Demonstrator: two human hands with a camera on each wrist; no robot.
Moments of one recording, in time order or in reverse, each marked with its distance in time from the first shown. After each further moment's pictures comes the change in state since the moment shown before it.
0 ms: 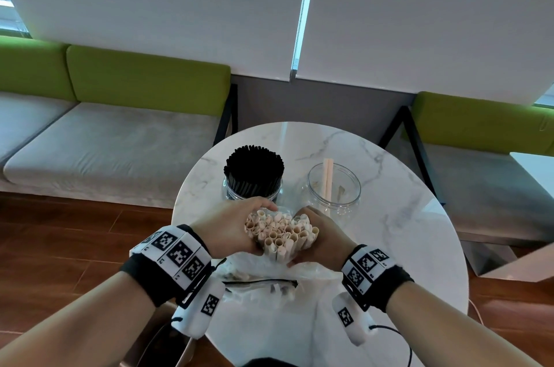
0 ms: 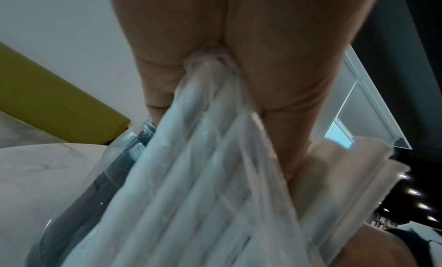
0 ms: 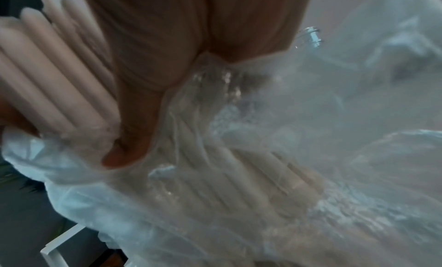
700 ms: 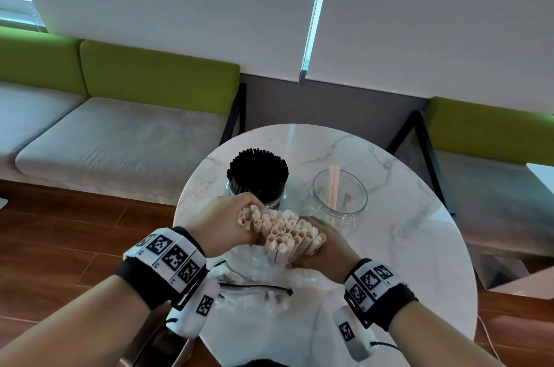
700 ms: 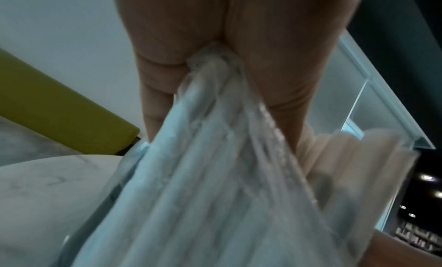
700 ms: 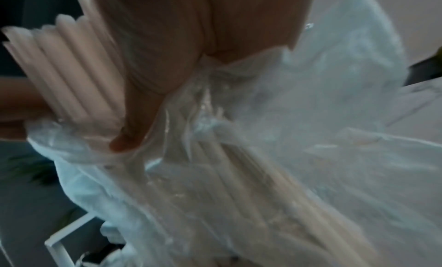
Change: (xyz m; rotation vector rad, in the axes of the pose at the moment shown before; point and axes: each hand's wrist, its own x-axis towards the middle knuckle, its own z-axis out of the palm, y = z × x) left_hand 0.002 0.002 -0.012 0.030 0.166 -0.066; right_hand 0.000 0.004 0.001 0.062 -0.031 0.036
